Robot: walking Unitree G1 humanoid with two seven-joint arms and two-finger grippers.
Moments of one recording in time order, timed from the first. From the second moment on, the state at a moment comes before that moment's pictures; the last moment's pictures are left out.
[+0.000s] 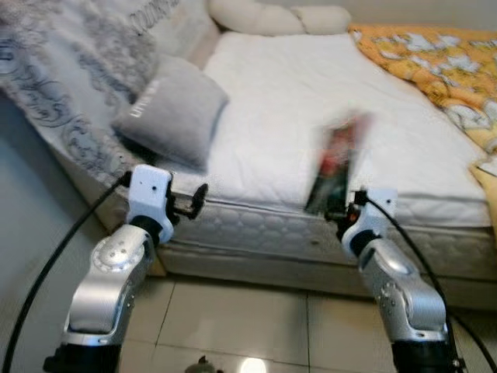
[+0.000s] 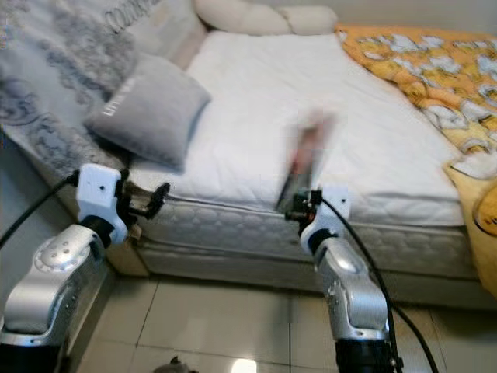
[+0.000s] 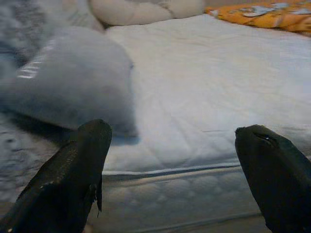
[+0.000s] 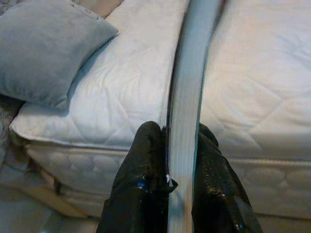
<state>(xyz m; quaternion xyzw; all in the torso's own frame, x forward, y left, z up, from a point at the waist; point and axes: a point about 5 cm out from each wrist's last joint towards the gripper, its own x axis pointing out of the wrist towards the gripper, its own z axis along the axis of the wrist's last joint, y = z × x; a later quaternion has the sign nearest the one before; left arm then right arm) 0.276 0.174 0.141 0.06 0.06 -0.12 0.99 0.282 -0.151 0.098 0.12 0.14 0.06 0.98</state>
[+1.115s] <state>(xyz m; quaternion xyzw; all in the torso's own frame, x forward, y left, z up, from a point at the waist) 0.275 0.164 0.140 0.05 0.06 -0.13 0.99 0.279 -0.137 0.096 0.11 0.15 0.10 0.98</state>
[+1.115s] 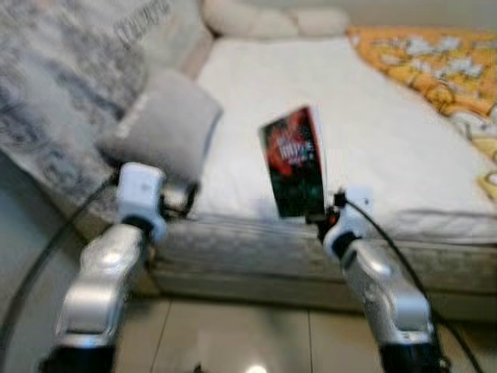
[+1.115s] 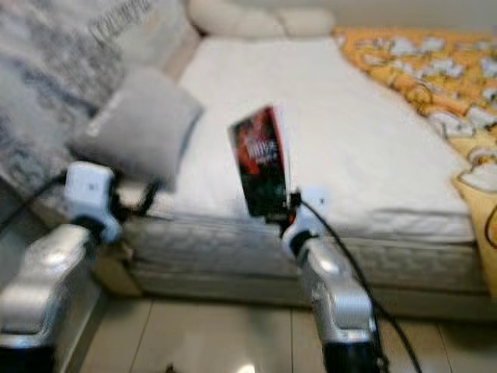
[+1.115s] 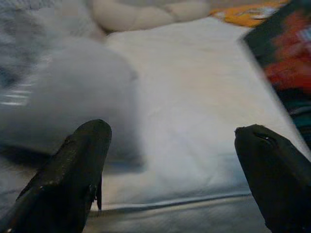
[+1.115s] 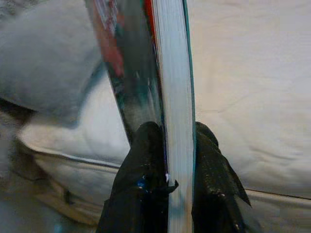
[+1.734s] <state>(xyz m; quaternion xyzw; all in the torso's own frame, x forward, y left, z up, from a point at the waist) 0.274 0.174 0.138 0.06 0.06 -0.12 0.99 0.281 -0.142 0.100 0.11 0.14 0.08 0.98</state>
